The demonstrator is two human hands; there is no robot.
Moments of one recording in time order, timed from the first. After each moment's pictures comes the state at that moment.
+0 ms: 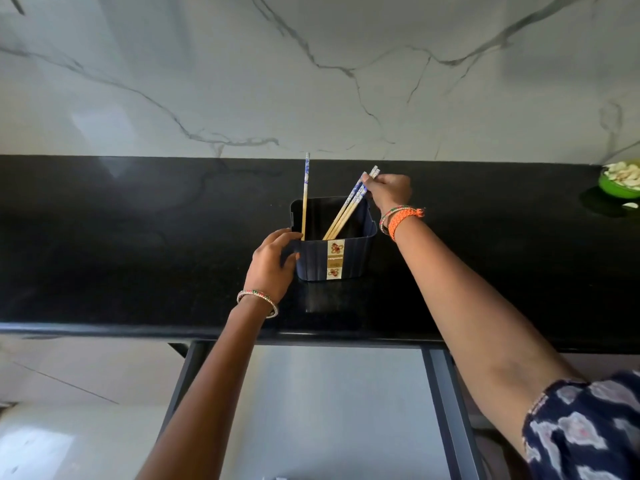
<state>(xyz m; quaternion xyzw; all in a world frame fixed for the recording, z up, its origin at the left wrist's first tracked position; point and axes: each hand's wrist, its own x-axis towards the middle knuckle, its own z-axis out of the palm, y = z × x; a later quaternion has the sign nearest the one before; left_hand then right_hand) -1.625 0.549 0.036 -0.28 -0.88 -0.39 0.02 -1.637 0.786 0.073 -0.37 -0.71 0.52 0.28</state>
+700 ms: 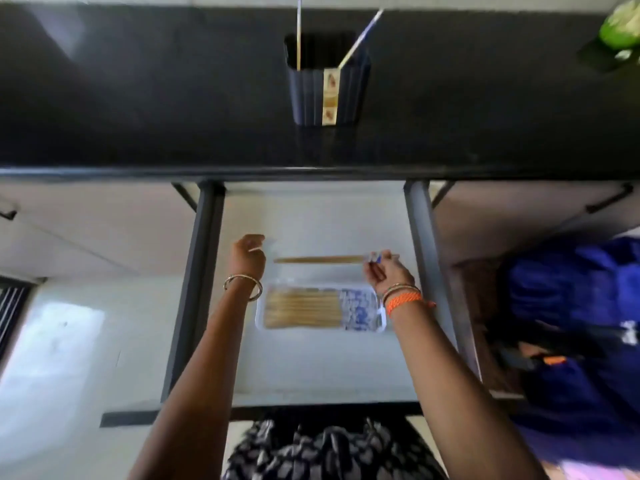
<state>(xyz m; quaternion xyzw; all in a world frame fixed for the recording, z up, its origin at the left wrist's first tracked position) -1.460 0.402 -0.100 0.01 -0.87 -0.47 -0.16 -1.320 0.585 -0.077 -0.57 -0.15 0.79 0.19</state>
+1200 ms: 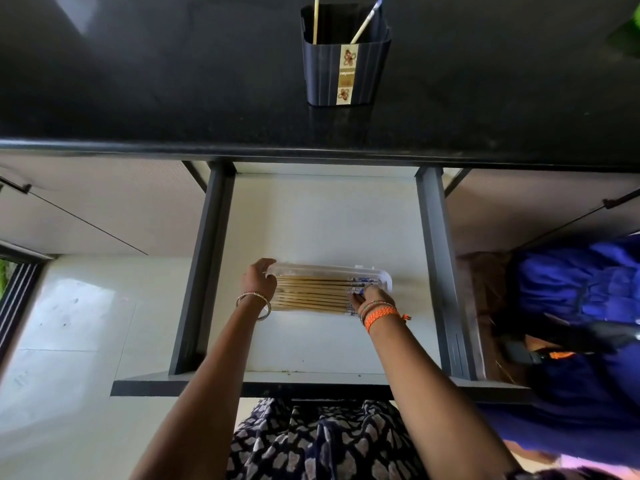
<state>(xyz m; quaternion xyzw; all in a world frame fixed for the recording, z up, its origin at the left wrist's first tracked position) -1.415 0.369 -0.147 0.00 -0.89 -0.38 -0.25 -1.300 0.532 -0.127 -0.68 -0.19 0.70 0.09</state>
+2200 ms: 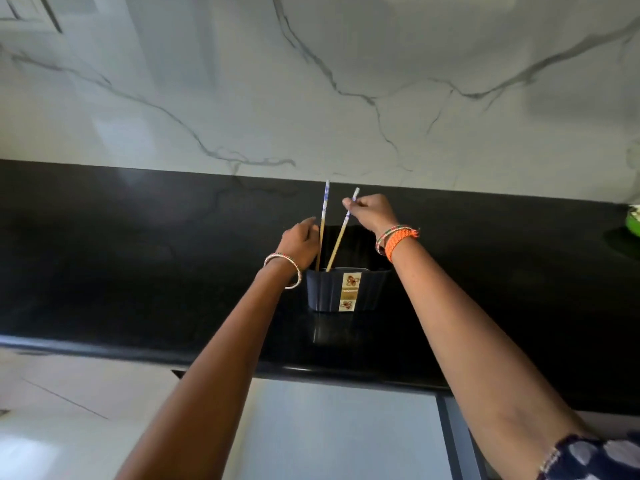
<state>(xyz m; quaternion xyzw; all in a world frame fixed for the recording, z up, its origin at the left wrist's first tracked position) -1.692 0.601 0.069 -0.22 -0.87 -0.44 -0.09 -1.677 0.759 0.086 -0.28 -0.82 0.49 0.13</state>
